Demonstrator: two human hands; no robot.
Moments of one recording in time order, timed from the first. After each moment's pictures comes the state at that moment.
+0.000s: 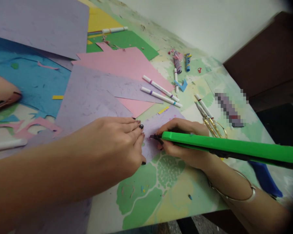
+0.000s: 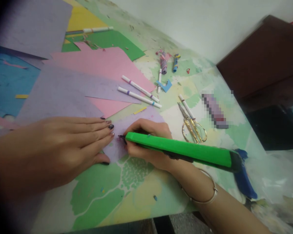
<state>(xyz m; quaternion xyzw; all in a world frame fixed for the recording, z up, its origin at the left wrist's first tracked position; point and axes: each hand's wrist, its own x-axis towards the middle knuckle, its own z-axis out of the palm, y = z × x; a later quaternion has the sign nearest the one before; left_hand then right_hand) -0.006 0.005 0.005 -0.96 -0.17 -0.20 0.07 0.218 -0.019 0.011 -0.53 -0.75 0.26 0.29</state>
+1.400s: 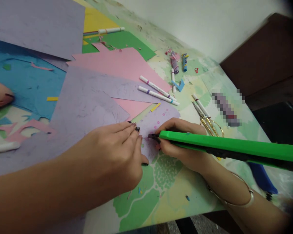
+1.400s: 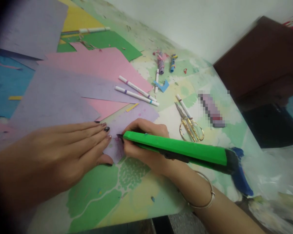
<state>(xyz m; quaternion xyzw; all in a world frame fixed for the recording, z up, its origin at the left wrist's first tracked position) 0.005 -0.006 0.000 -0.94 -0.16 -0.27 0.14 0.210 -0.024 0.016 -0.57 -0.72 0.25 0.32</state>
